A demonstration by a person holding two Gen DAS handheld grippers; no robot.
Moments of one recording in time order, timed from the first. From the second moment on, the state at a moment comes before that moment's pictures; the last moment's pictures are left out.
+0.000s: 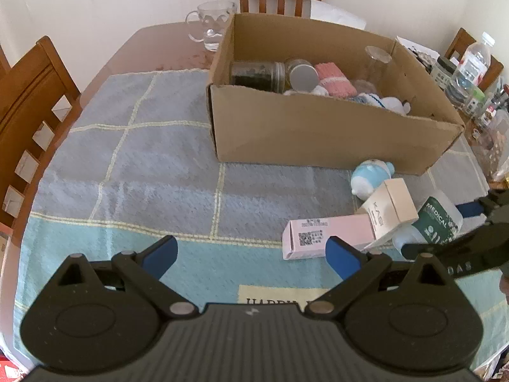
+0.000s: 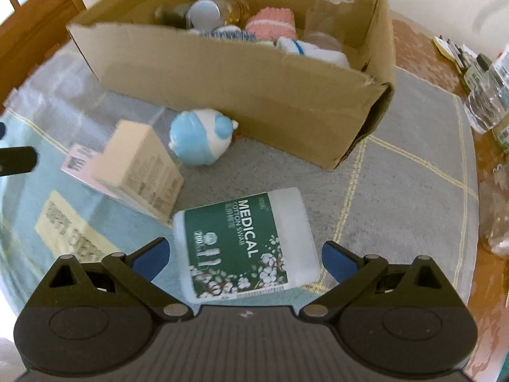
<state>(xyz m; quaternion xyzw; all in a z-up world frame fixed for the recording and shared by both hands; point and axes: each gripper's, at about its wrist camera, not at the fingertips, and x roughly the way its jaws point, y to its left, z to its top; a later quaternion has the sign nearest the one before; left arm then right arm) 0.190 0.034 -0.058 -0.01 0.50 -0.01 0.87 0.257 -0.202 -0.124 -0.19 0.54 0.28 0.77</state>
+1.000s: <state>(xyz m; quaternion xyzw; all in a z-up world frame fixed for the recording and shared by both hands) 0.221 -0.021 -0.100 -0.02 0.52 -0.08 0.85 0.274 -0.227 -0.146 -0.17 0.53 0.25 0.79</state>
